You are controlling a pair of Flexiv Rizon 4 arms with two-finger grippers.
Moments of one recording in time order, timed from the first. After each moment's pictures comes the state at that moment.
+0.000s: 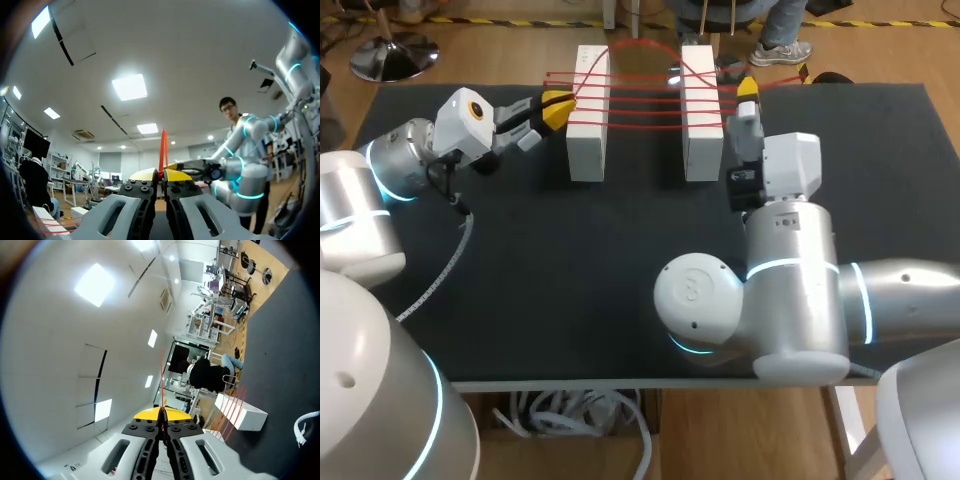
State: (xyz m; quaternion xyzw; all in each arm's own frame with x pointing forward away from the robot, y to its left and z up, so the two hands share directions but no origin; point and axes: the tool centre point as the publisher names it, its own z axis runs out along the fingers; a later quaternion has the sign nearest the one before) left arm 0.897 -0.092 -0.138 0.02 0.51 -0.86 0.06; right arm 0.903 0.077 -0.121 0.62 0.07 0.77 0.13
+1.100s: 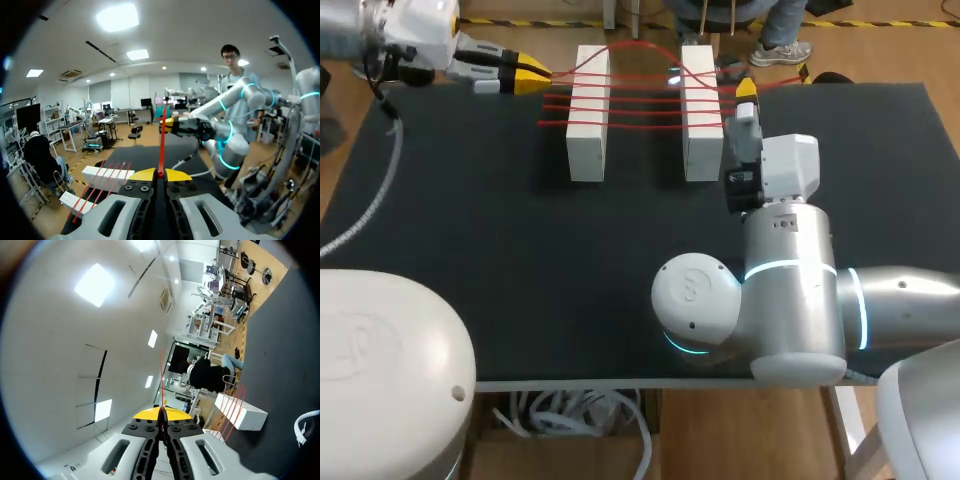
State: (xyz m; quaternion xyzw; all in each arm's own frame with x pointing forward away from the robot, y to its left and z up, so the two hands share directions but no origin) left arm 0.907 -0.063 -0.112 0.03 0.79 -0.61 0.02; right arm 0.903 0.078 -0.122 0.62 0.07 0.77 0.13
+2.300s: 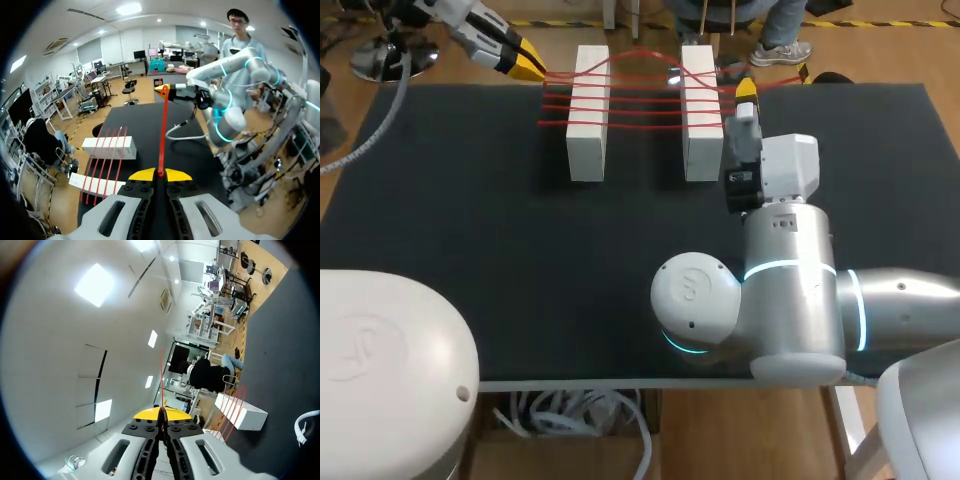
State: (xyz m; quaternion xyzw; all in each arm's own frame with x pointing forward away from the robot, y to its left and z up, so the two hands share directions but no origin) left arm 0.905 -0.056 -0.104 0.05 0.91 -0.42 0.01; right arm 0.903 0.078 -0.122 0.62 0.07 0.77 0.13
